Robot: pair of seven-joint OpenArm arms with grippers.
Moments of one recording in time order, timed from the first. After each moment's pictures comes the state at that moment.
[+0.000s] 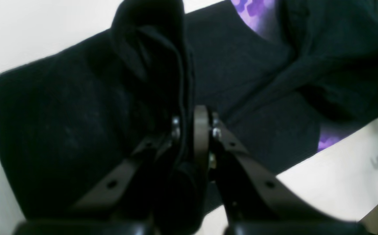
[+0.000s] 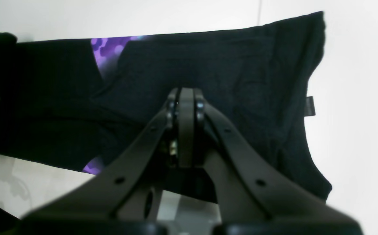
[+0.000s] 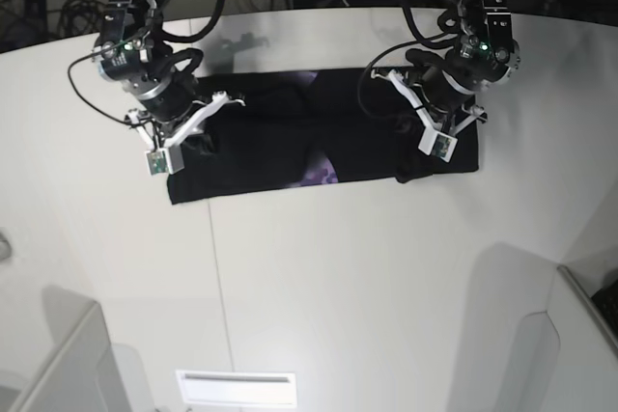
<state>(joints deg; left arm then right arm) 18.3 -5.6 -8.9 108.2 -17.2 -25.2 50.5 -16.9 -1.6 8.1 113.1 16.7 16.9 -51.8</state>
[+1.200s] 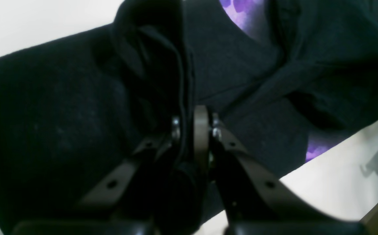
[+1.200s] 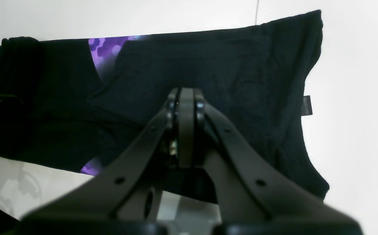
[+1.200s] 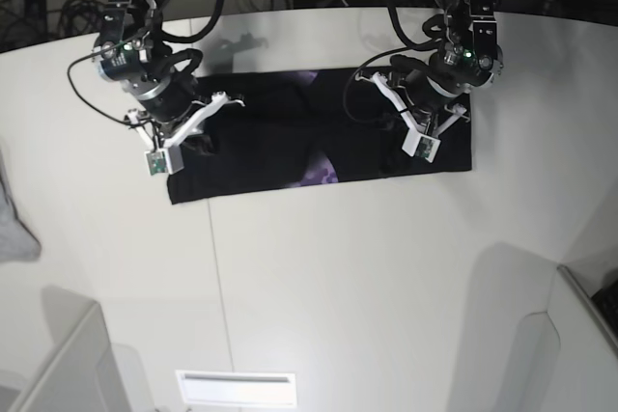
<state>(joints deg) 16.8 -4.6 -5.3 103.9 -17.4 -22.4 50.3 -16.9 -1.6 8.1 113.1 16.7 16.9 -51.8</state>
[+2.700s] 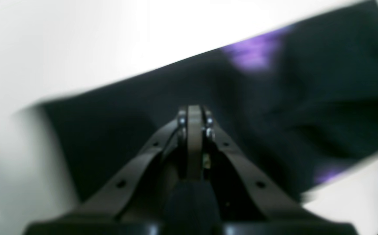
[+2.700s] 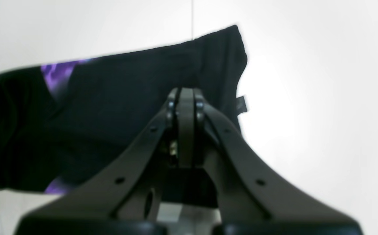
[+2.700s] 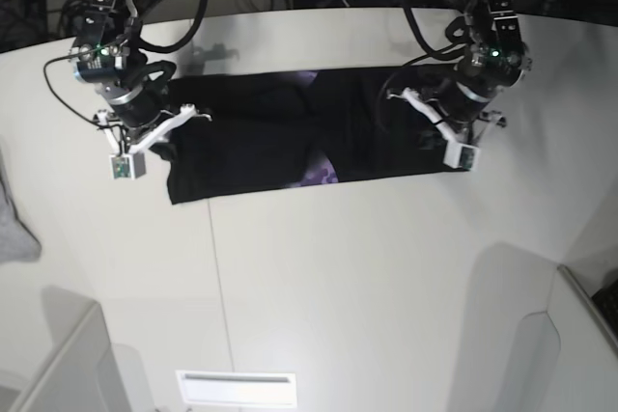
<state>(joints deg) 17.2 -3.3 -16.4 109.5 -17.3 -22.7 50.3 -14.8 -1.8 15.7 113.1 16.5 16.6 -54.3</state>
